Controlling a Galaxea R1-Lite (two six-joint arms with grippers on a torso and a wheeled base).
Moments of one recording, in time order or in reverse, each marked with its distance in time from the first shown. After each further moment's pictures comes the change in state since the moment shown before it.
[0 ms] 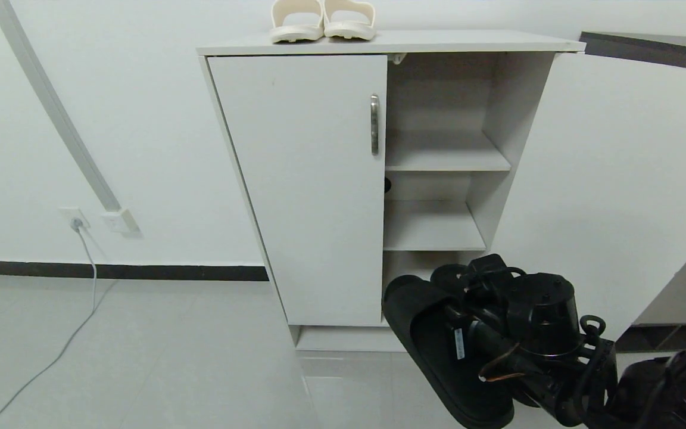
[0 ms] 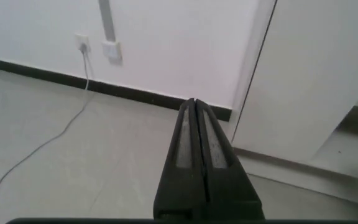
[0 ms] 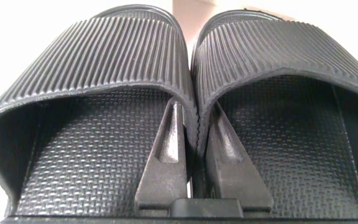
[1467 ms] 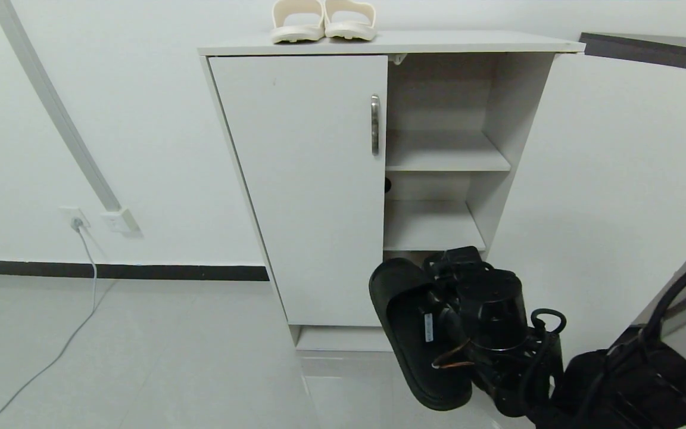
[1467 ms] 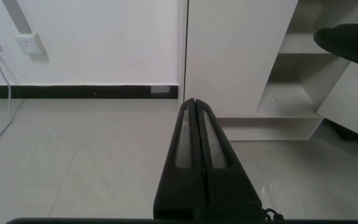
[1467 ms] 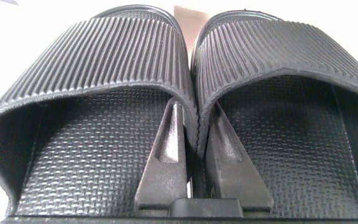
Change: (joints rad) left arm 0.041 -0.305 0.144 0.140 -0.348 0.007; right arm 0.084 0.116 -0.164 0.002 -0.211 0.063
